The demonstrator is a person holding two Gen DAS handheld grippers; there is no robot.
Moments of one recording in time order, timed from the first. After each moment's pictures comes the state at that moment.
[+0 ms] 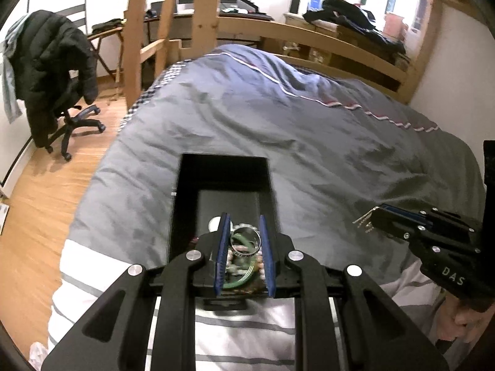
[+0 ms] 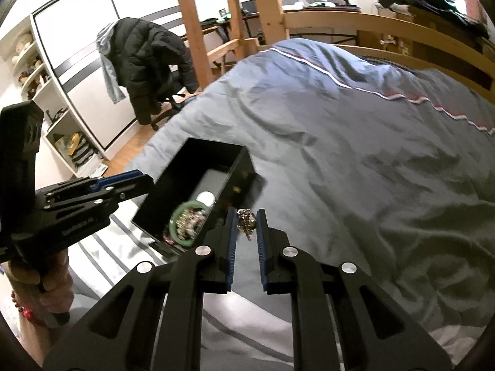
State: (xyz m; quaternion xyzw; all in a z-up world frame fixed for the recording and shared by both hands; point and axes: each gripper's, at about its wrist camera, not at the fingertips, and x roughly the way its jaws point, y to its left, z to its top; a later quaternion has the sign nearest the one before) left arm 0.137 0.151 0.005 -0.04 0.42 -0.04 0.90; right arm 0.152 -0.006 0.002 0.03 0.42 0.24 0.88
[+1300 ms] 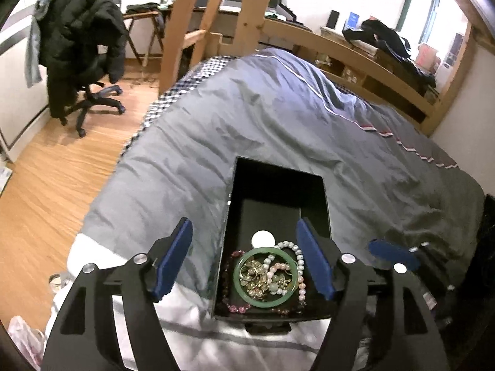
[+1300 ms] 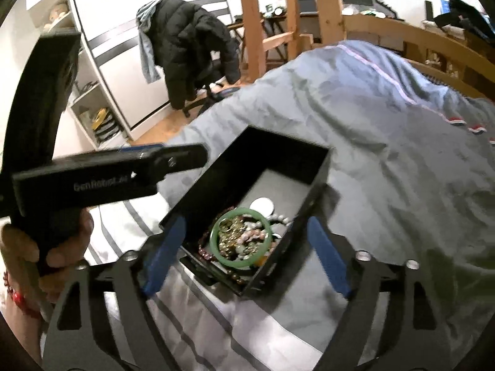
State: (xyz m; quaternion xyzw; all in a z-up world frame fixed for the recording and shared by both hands) left arm 0.149 0.197 -0.008 -0.10 0.41 0.01 0.90; right arm 0.152 0.059 -0.021 -0.01 0.39 0.30 0.87
